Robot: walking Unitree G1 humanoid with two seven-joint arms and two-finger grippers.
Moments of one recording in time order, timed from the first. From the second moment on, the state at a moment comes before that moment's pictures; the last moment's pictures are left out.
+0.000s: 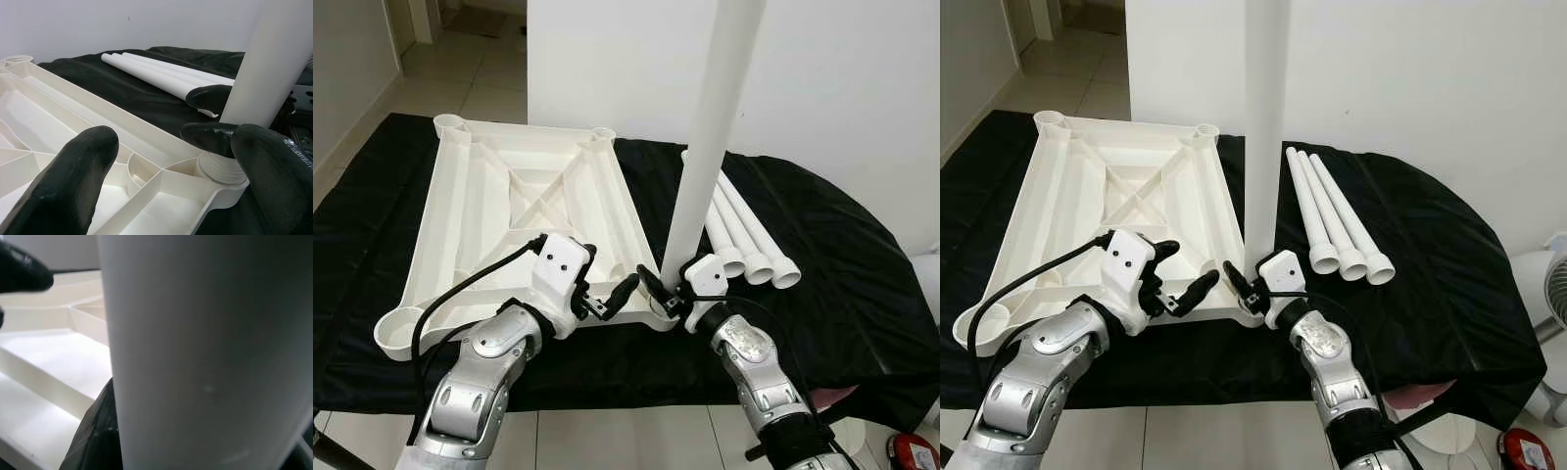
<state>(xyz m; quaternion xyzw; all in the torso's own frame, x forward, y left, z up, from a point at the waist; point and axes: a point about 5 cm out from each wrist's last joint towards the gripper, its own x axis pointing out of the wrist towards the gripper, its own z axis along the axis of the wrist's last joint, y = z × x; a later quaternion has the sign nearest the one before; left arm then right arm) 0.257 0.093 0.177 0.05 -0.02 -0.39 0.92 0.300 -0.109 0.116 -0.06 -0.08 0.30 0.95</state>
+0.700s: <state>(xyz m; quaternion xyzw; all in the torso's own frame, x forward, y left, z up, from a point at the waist) 0.256 0.090 0.177 0.05 -0.01 -0.40 0.92 0.311 -0.113 0.108 0.03 -0.04 0.26 0.96</state>
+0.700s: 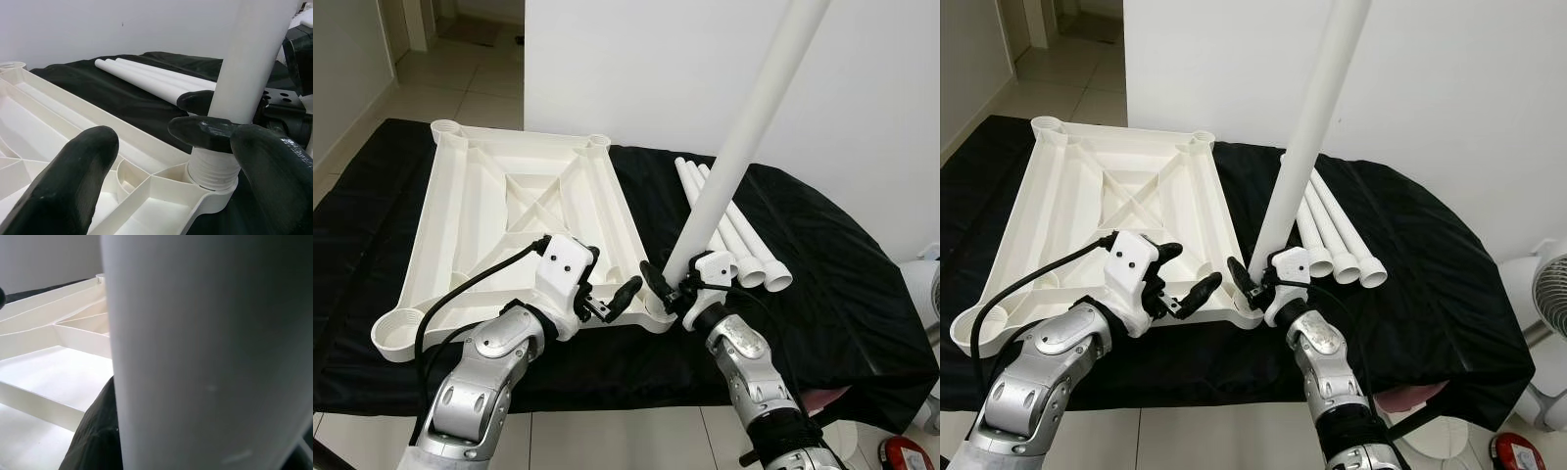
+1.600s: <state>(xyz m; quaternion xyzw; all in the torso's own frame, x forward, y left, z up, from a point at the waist) 0.254 0.089 0.182 0.05 -0.03 -0.40 0.92 0.294 -0.115 0.101 0.01 -0.08 0.25 0.97</state>
